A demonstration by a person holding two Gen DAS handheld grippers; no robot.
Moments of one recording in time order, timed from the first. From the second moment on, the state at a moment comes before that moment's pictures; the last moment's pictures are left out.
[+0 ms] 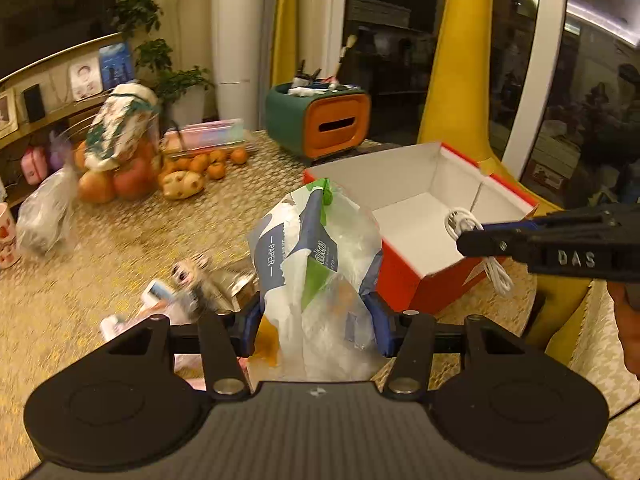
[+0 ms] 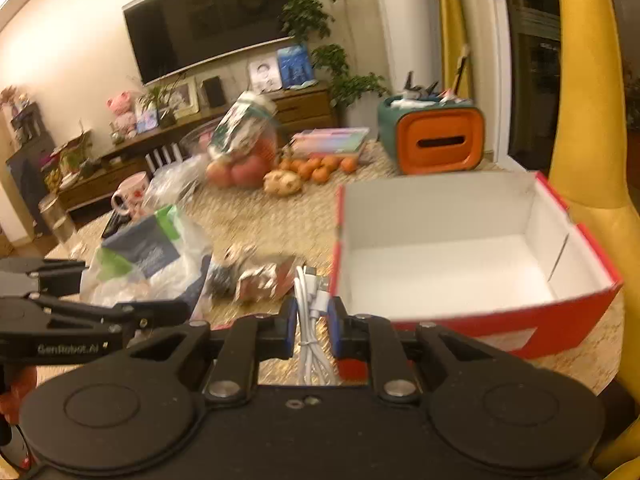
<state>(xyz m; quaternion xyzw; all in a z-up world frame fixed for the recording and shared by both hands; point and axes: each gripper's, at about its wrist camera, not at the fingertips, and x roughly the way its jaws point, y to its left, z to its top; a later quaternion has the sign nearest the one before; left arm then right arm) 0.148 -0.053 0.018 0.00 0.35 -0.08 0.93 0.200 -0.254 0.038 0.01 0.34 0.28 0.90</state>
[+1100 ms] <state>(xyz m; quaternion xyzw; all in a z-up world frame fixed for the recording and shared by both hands) 0.330 -0.184 -0.016 0.12 0.45 -0.16 0.87 0.339 -0.335 -0.016 0.00 0.38 0.15 0.91</state>
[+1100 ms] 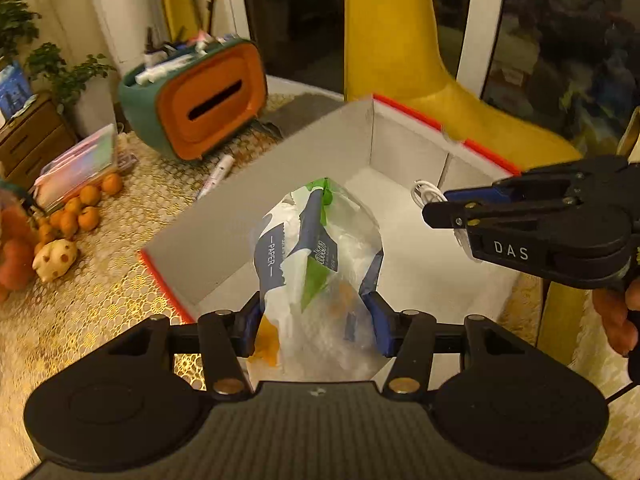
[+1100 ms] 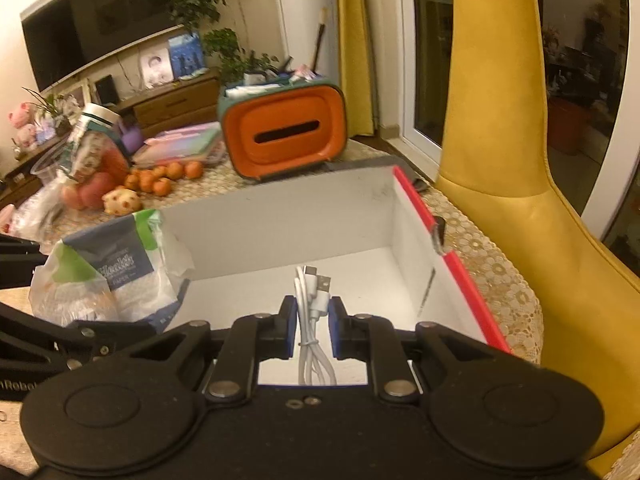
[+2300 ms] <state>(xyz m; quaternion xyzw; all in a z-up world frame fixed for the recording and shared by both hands) 0.385 -0.214 -0.088 0.11 0.57 -0.14 0.80 0.356 -0.351 -0.046 -0.04 0.44 0.17 0.88</state>
